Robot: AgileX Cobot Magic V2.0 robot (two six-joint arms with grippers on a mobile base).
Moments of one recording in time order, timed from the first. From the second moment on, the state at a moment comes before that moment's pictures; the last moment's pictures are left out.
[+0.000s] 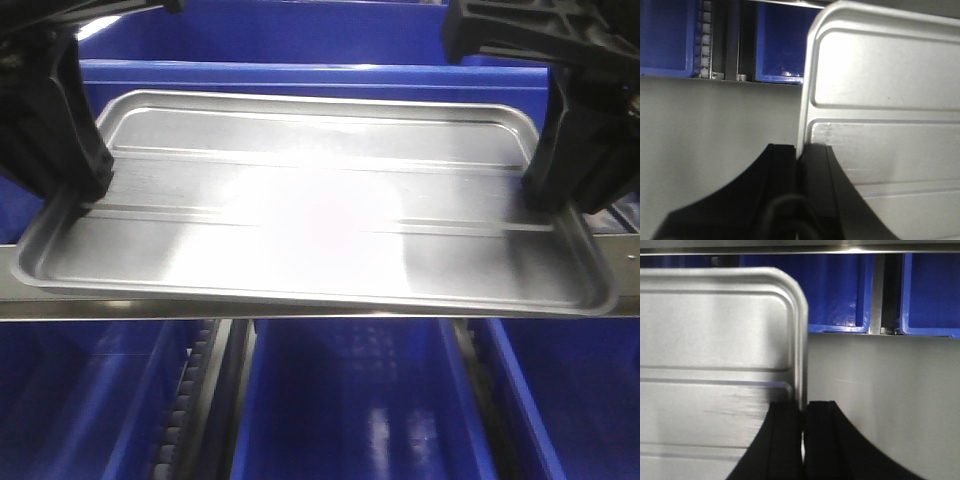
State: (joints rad) left arm -0.95 1.22 -0.94 0.36 0.85 -1.09; right arm 0.78 1.20 -0.86 -0.36 0.81 1.03
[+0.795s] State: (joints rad) left arm -0.95 1.22 -0.94 0.36 0.85 -1.09; right arm 0.78 1.20 -0.86 -0.36 0.81 1.03
